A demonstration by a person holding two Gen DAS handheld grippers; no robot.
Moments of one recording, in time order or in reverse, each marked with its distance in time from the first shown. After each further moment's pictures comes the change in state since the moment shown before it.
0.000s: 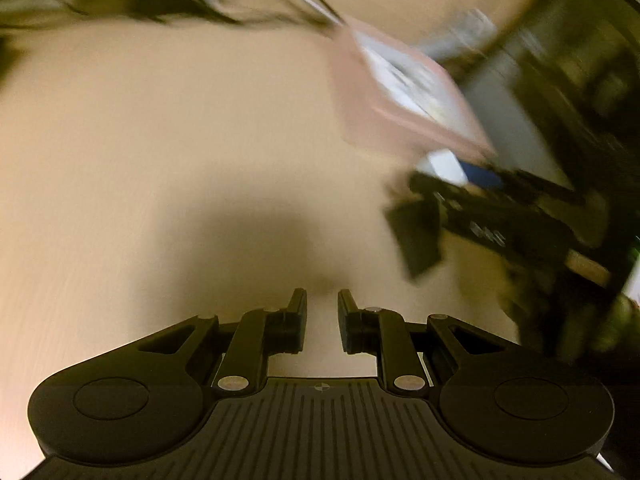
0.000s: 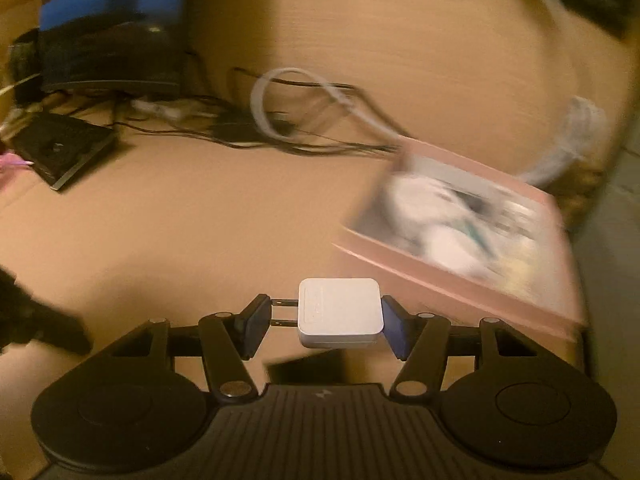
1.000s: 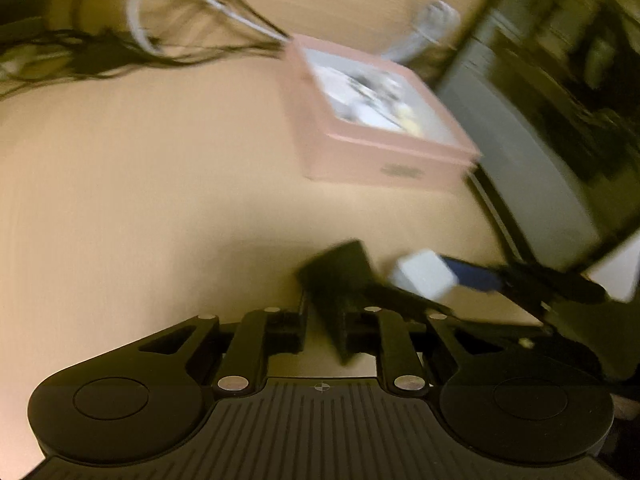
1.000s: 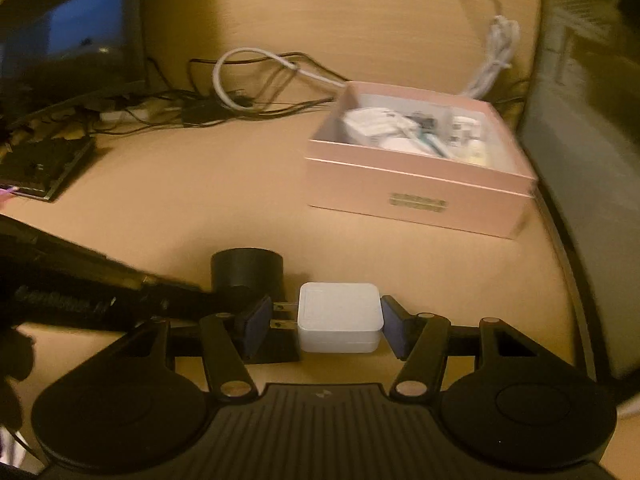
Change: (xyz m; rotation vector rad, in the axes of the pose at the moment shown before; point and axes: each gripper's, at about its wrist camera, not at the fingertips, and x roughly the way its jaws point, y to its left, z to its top) left arm 0.032 -0.026 0.028 0.105 -0.121 0.093; right arm -0.031 0.004 -0.045 0.210 0.046 -0.012
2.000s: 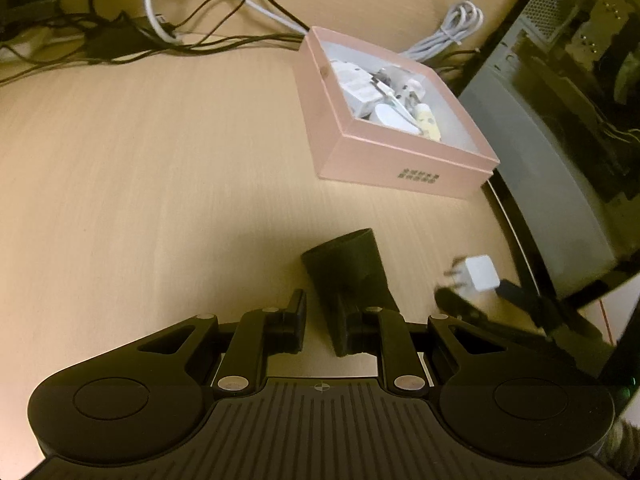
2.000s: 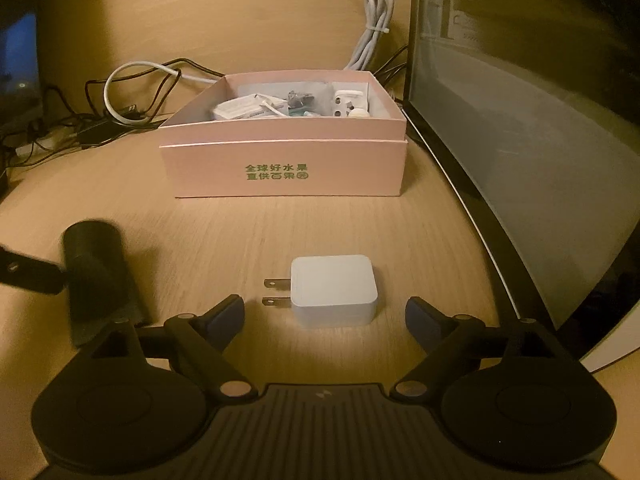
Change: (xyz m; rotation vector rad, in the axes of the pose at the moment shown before) left arm 0.014 -0.012 0.005 -0.049 0.032 0.021; right arm 0.008 -0.063 -0.032 0.151 -0.049 -0.214
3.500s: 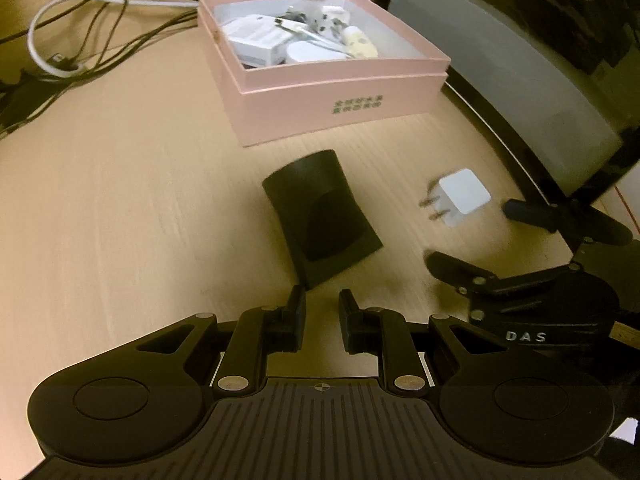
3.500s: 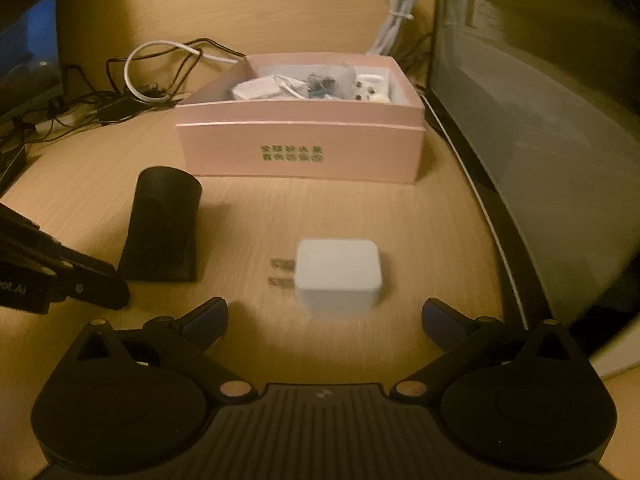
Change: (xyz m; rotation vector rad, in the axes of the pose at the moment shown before) left arm 0.031 -0.047 -0.005 0.336 0.170 0.032; right arm -0.002 -0.008 0.000 -0.043 0.072 0.060
